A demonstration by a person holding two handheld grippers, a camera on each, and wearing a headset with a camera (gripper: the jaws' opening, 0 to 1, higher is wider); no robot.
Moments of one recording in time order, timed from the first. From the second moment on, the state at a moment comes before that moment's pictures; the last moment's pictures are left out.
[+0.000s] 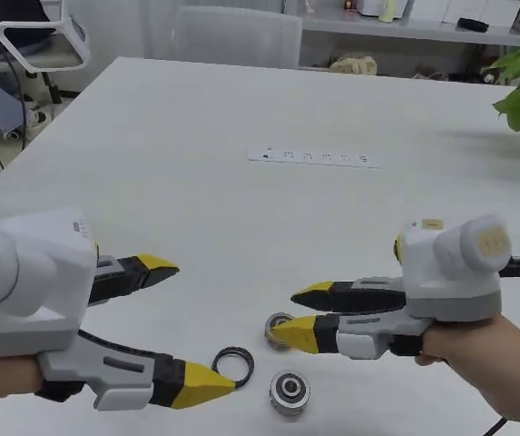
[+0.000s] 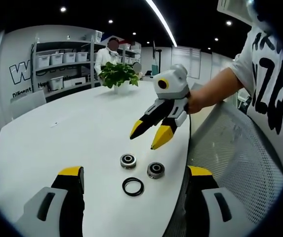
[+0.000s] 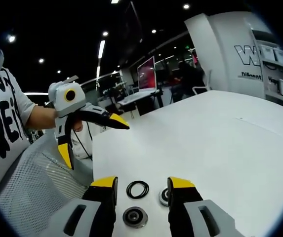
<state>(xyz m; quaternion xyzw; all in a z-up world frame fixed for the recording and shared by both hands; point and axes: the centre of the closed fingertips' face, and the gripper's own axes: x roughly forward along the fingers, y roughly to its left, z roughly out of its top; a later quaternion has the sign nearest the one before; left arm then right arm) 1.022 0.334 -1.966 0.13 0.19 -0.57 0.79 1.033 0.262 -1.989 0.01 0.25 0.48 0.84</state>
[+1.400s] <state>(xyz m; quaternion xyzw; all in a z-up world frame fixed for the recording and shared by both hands) 1.007 0.340 -1.959 0.14 0.19 -0.57 0.79 0.987 0.208 -1.984 -0.10 0.25 0.45 0.85</state>
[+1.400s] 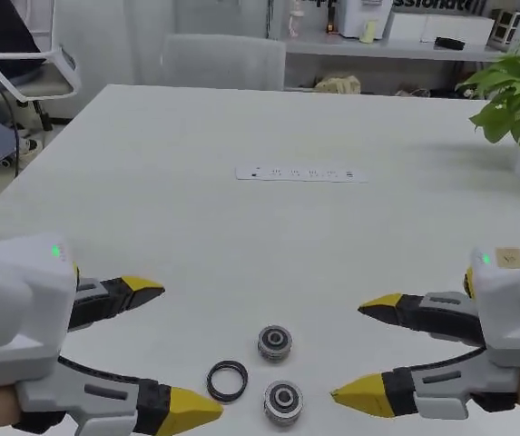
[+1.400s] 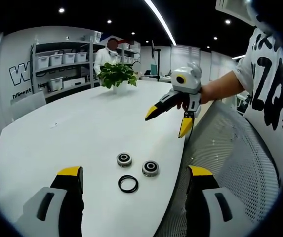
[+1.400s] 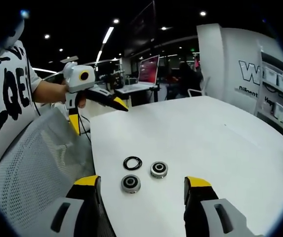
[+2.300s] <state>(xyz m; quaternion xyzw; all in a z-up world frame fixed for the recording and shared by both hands) 1.005 0.344 -1.963 0.15 0.20 -0.57 0.78 0.975 0.188 -1.995 -0.12 0.26 0.44 0.85</state>
